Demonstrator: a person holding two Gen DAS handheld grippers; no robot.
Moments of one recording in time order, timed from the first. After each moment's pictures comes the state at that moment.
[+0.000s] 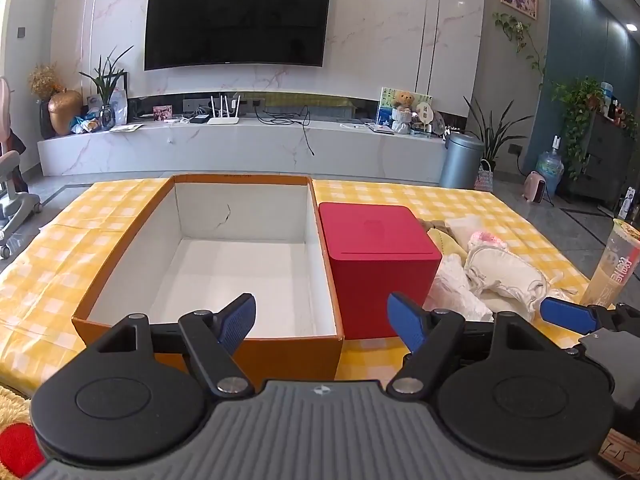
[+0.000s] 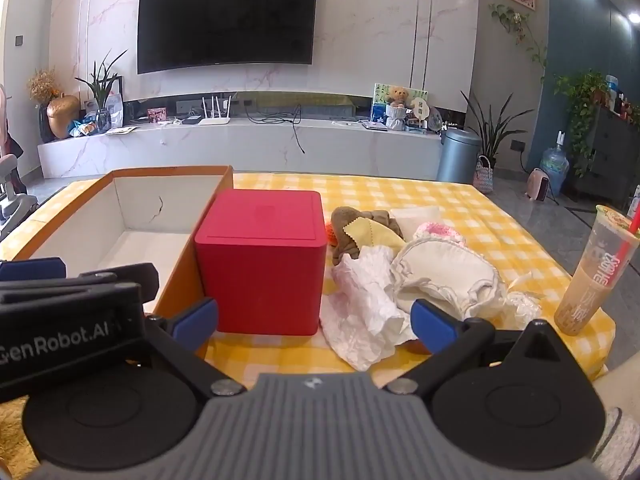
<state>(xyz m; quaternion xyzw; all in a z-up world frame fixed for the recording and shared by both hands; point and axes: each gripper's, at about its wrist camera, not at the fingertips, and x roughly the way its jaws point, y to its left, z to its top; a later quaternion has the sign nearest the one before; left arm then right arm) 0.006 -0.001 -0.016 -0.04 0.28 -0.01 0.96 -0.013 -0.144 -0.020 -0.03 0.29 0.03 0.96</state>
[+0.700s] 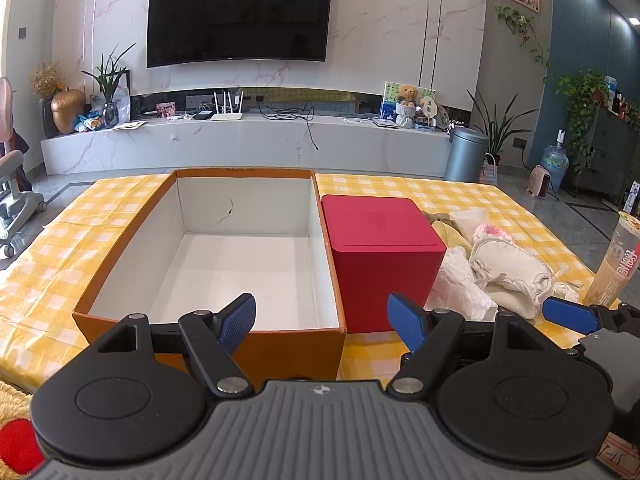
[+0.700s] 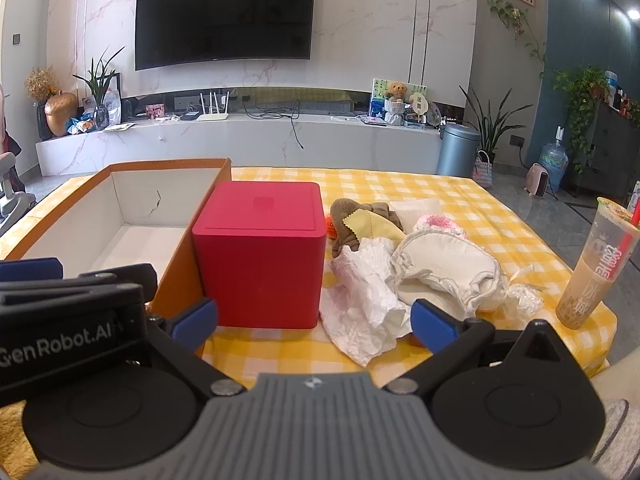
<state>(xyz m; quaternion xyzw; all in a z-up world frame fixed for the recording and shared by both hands) 0.008 -0.003 -0.020 -0.03 0.29 0.00 0.96 -0.010 -0.143 -0.026 -0.02 0.29 0.03 0.96</state>
